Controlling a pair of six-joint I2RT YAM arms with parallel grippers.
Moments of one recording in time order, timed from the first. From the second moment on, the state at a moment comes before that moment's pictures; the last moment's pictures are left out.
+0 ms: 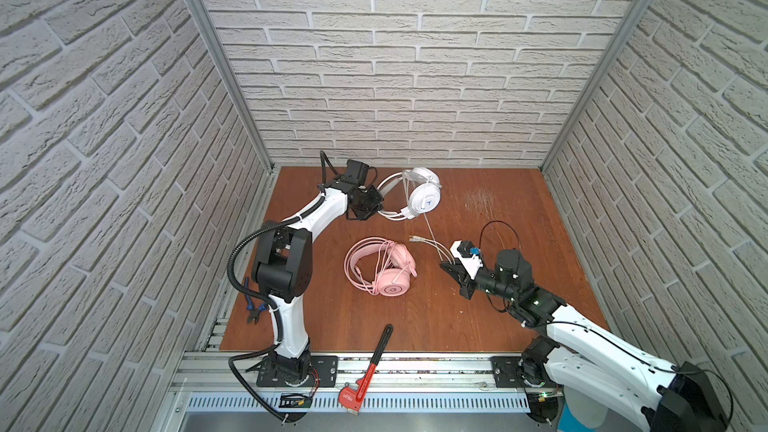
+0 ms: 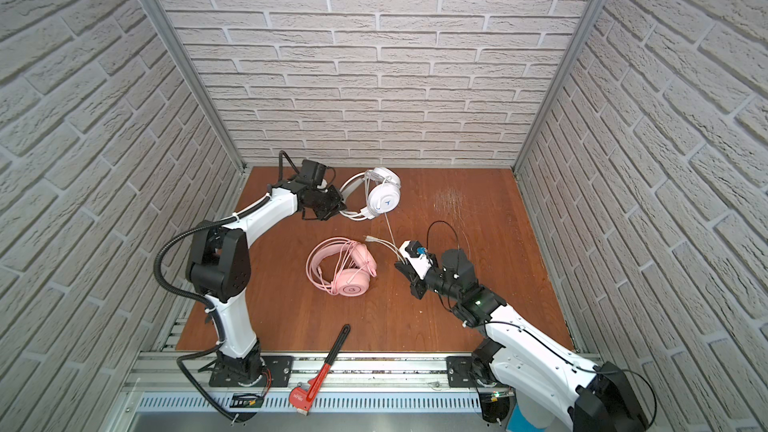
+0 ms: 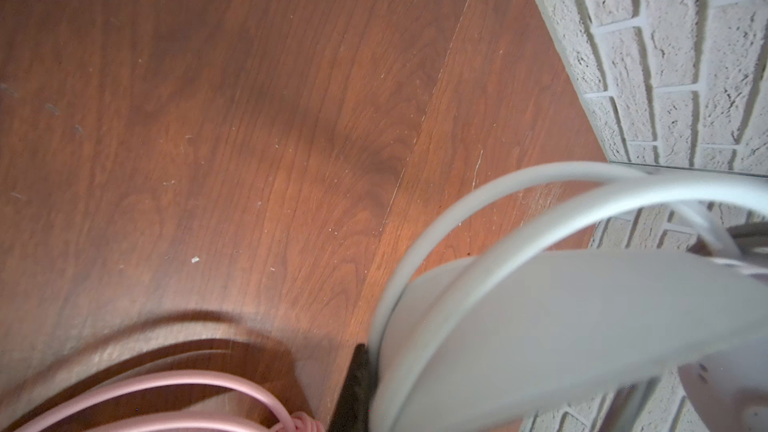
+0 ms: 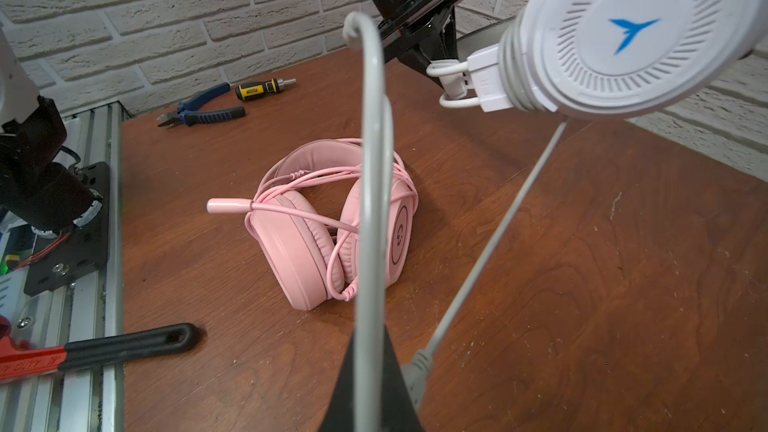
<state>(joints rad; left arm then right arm) -0.35 1.91 1.53 -0.56 0.28 -0.96 0.57 0.90 0.42 0.06 -0.34 -0.08</state>
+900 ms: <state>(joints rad) -0.49 1.97 1.64 -0.64 -0.03 -0.90 0.57 1.18 0.75 0.14 -0.37 0.07</state>
